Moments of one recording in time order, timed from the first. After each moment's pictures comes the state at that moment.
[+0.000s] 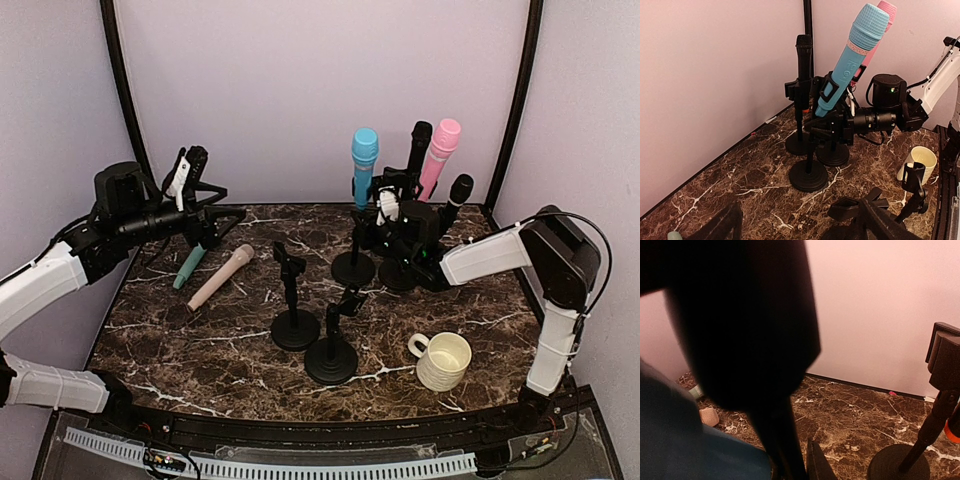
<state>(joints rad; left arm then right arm) -0.48 1.07 0.94 -0.05 0.44 0.13 0.68 1.87 1.02 0.79 0.08 0.13</state>
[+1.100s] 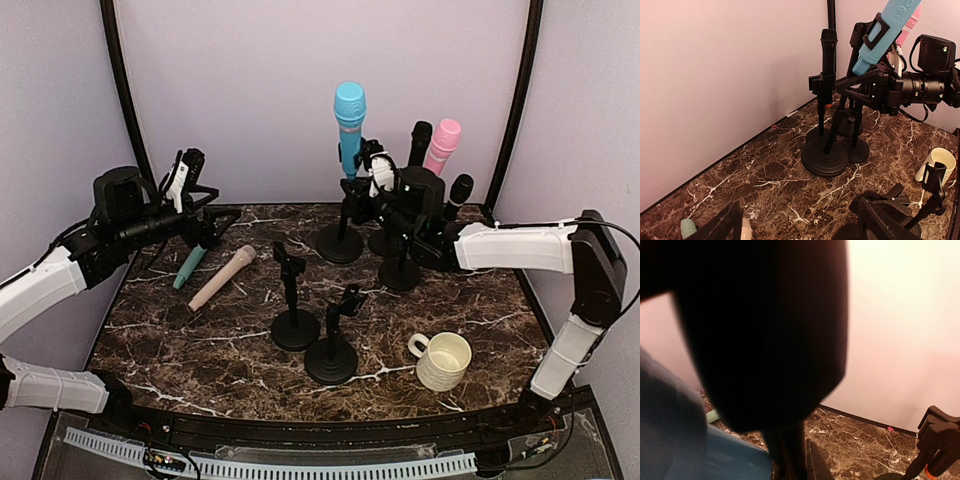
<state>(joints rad) -0.49 1.05 0.91 -0.04 0.32 0.13 0.77 1.69 1.15 0.53 0.15 0.04</state>
